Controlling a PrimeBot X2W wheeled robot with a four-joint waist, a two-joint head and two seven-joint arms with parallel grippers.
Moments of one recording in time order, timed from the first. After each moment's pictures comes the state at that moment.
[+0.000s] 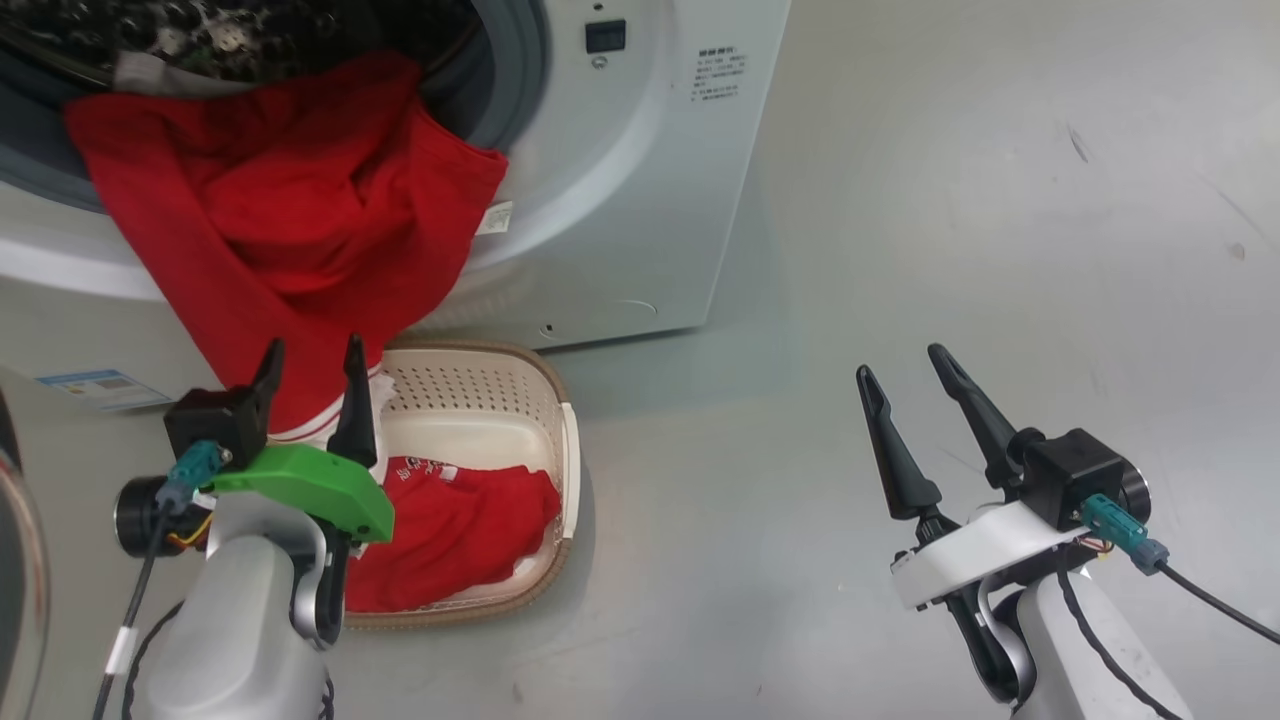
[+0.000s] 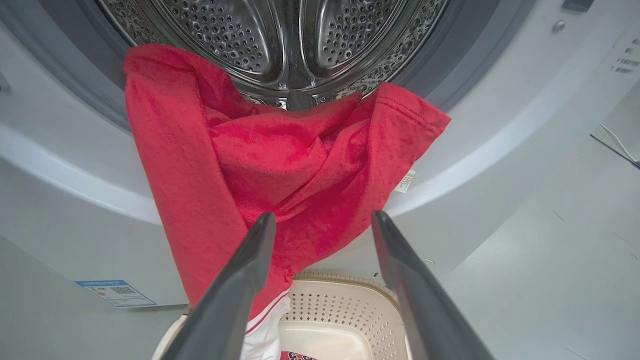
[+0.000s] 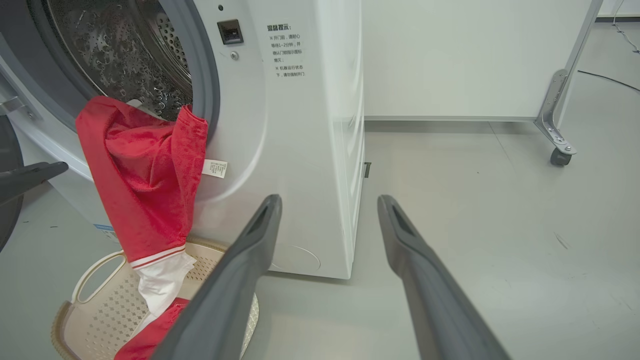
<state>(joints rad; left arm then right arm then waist) -0.47 0.04 -0.15 0.67 -0.39 -0.01 -0.25 -0.18 -0.06 0.23 0.24 0.25 0.12 -0.26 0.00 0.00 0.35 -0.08</state>
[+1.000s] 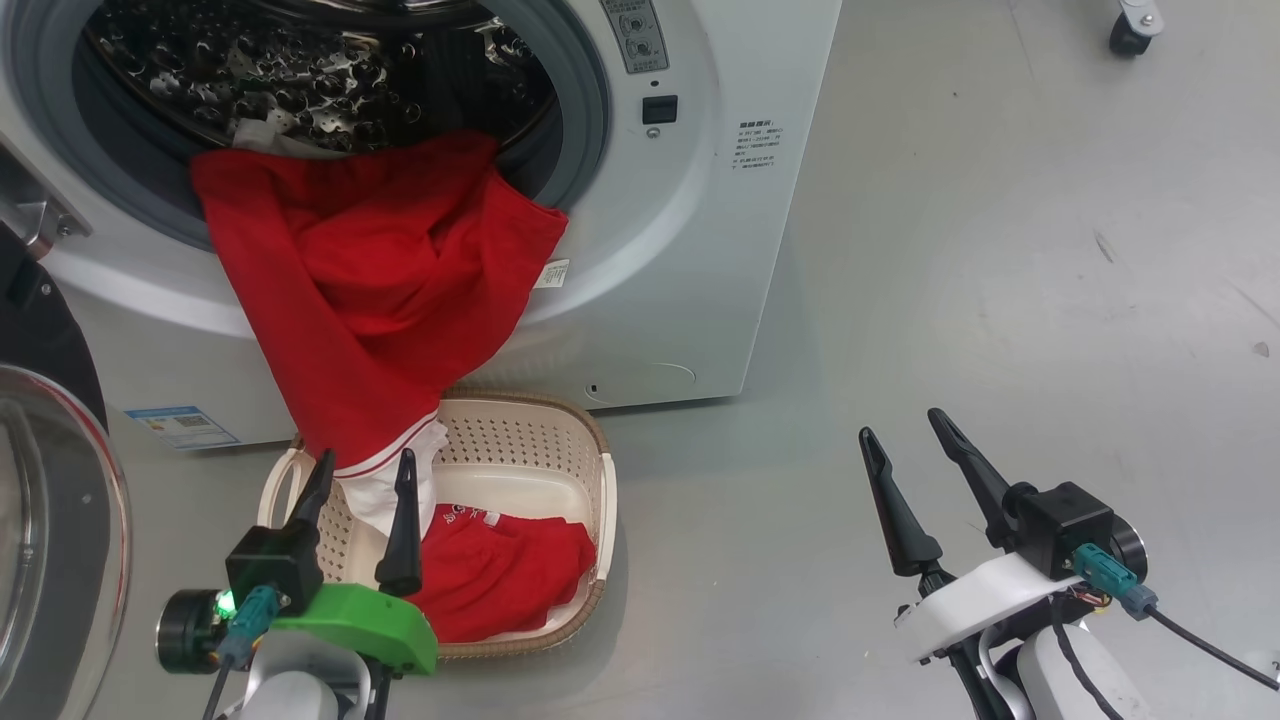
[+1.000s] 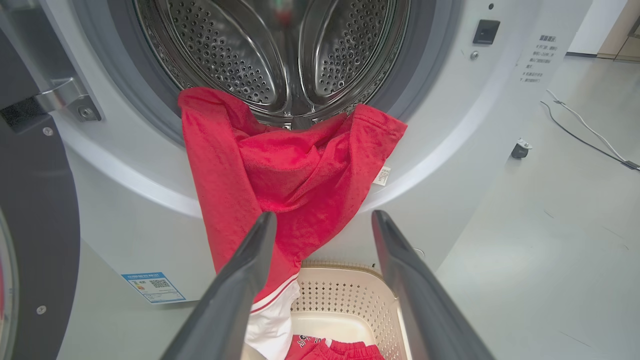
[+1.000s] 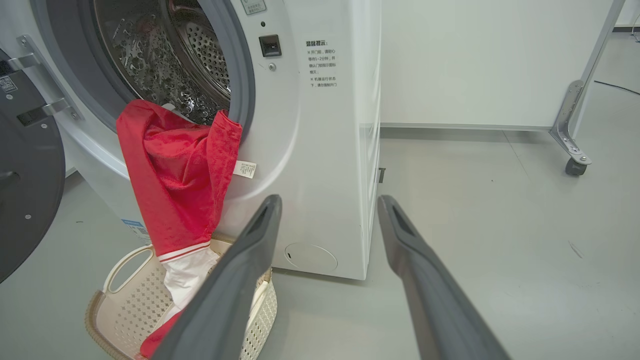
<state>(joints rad) -0.15 0.04 -0.21 0.35 -0.32 0.05 -0.25 -0.09 -0.06 0.23 0.26 0.25 0.11 -0.26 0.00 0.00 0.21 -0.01</state>
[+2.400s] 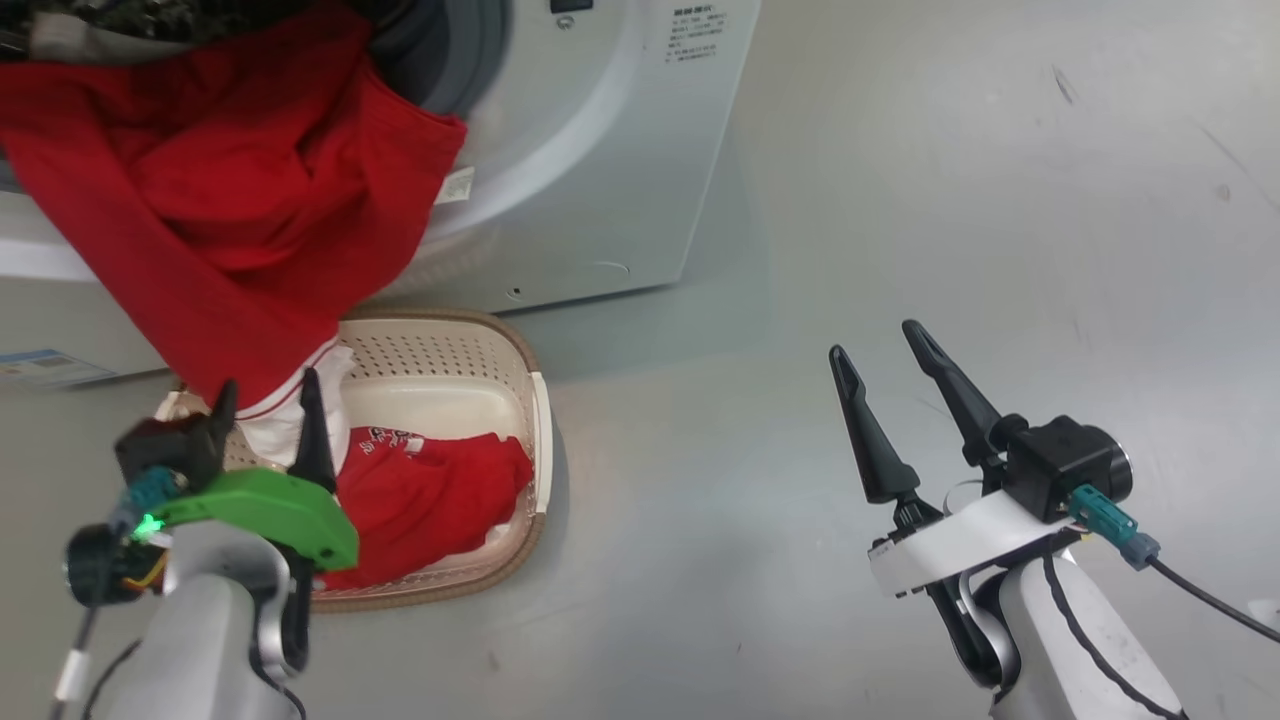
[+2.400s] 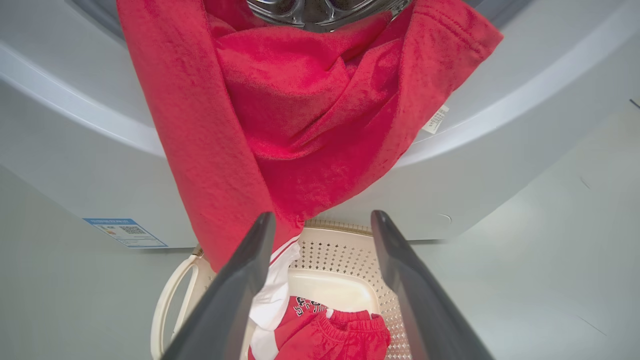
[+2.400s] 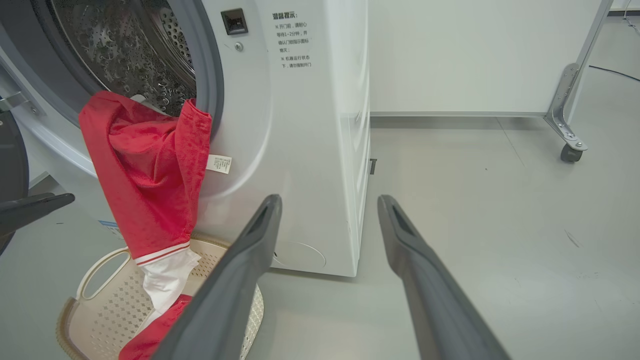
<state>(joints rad) -0.29 0.08 -0.12 0.39 -0.41 0.09 -0.09 -0.18 -0.05 0.27 0.18 0.25 0.11 -0.26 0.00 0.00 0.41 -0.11</state>
